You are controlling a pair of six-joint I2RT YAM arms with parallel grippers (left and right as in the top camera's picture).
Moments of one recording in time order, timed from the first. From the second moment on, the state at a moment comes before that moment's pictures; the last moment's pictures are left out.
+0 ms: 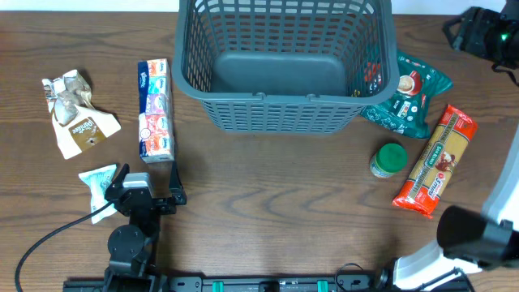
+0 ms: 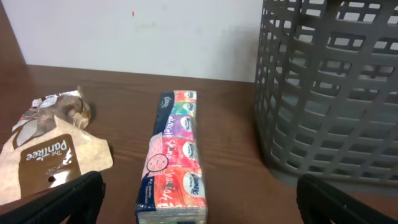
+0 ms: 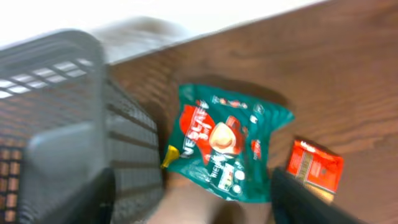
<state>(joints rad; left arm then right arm) -0.16 0.04 0.02 -0.09 -0.16 -0.09 -0.31 1.82 2.22 -1.27 -0.22 0.08</state>
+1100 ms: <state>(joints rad) -0.16 0.04 0.02 -0.10 -0.16 -0.09 -0.19 2.07 2.22 -1.19 -0.26 -0.06</state>
